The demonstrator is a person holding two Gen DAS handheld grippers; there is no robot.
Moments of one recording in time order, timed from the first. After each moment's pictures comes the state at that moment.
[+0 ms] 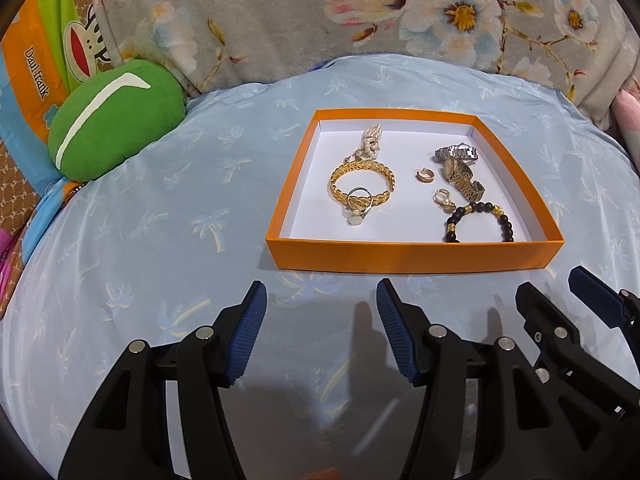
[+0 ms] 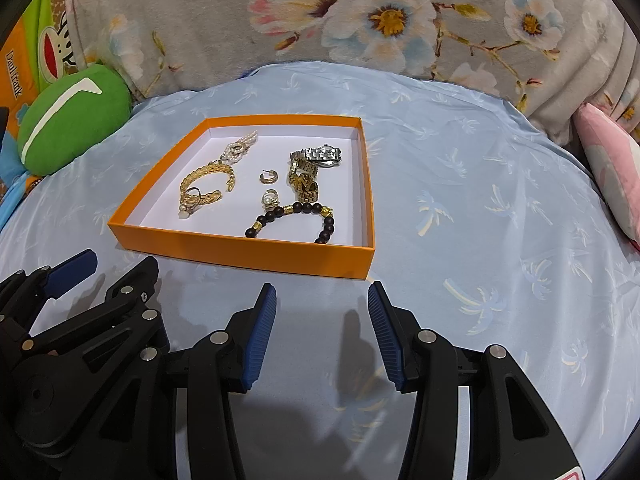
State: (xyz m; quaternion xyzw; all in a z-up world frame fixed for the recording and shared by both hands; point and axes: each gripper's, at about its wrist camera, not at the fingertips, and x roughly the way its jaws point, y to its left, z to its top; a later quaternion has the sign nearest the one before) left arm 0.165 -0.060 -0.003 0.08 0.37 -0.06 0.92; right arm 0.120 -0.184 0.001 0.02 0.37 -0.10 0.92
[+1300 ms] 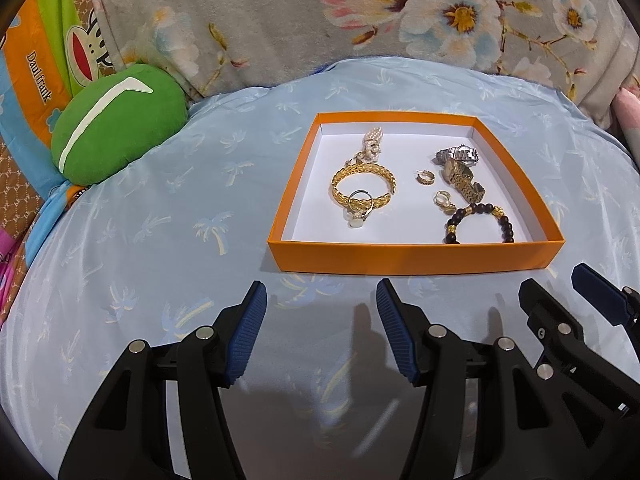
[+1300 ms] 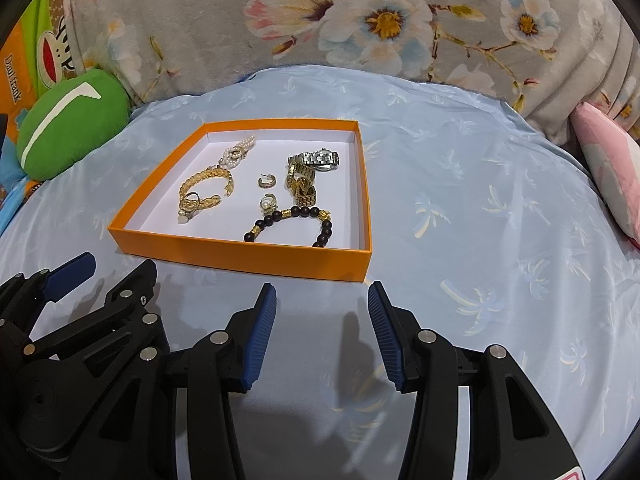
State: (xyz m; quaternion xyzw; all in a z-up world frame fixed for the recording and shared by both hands) left arm 0.165 -0.058 -0.001 0.09 0.37 -0.06 0.92; right arm 0.118 -0.187 0.003 0.03 0.37 -0.10 0.92
